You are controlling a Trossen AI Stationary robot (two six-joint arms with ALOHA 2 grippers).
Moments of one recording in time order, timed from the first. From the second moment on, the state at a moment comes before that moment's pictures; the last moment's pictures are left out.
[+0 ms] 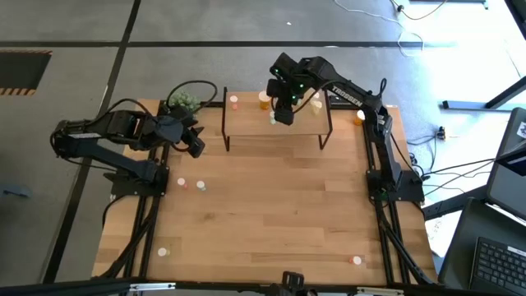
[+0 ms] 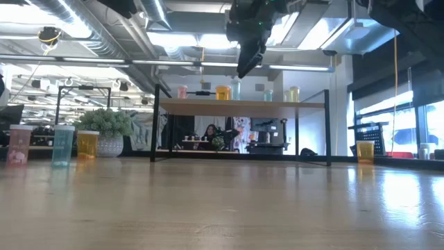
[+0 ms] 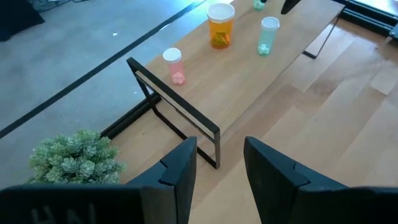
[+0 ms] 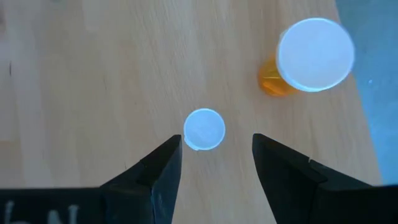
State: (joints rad) left arm -0.05 1.00 1.33 -1.08 -0.71 -0.55; right arm -0.50 2.11 2.32 -1.36 -0.19 -0.29
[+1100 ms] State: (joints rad) left arm -0.05 1.00 1.33 -1.08 -0.70 -0.54; right arm -0.50 2.16 2.32 -1.37 -0.20 -0.32
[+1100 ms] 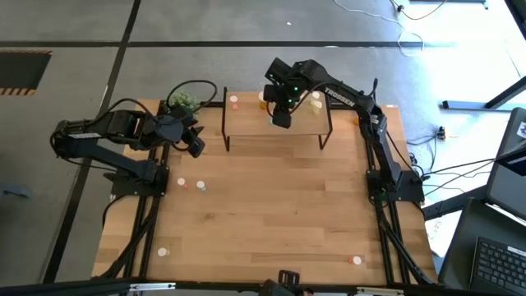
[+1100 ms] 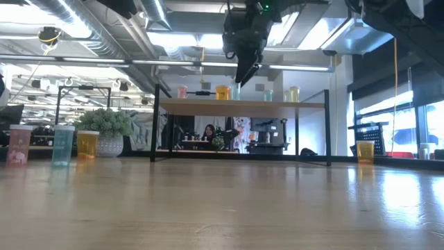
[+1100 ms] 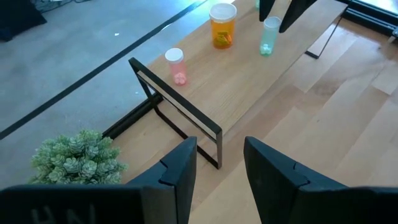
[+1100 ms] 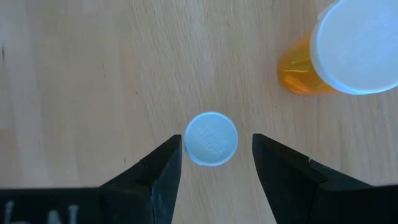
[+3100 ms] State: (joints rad) left arm -0.05 1.00 1.33 -1.08 -0.67 -0.54; right arm -0.53 2.16 2.32 -1.51 -0.14 -0.35
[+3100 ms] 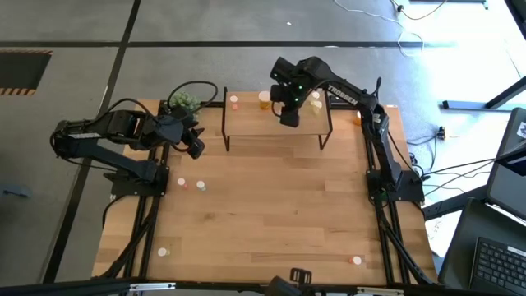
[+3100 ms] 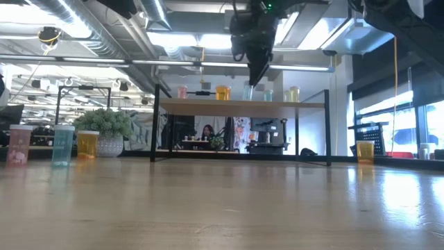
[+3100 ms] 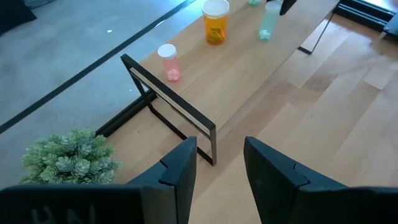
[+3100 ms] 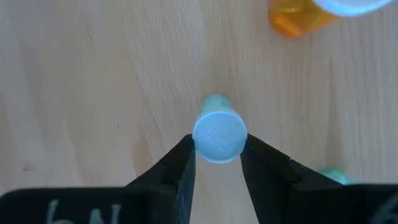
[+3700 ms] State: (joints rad) left arm -0.05 1.00 1.33 -1.08 -0.67 -0.54; right arm -0.54 2.13 2.32 -1.53 -0.12 -0.34
